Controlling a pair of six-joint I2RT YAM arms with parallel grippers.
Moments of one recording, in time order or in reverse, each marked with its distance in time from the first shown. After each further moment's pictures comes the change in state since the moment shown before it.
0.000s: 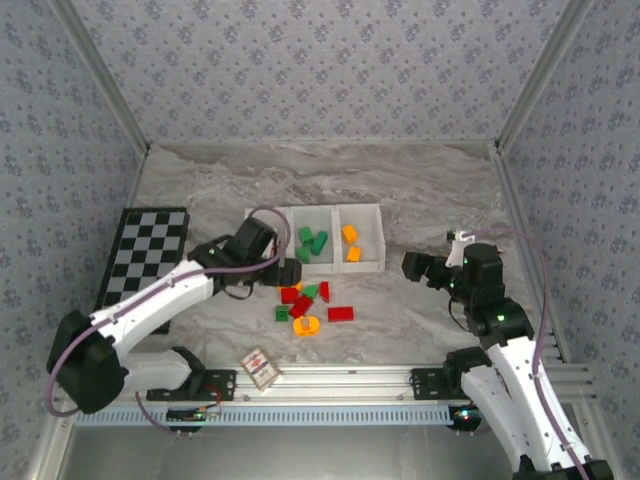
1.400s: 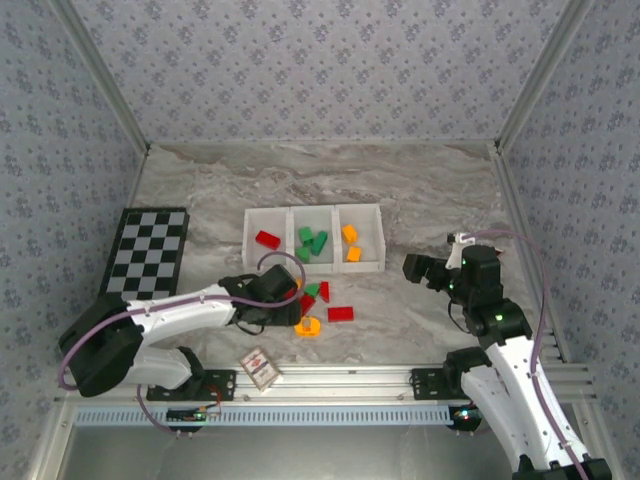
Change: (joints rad) left arm -0.220 0.109 -0.239 0.151 -0.077 -0.296; right arm -0.006 0.002 -0.020 -0.007 0.023 0.014
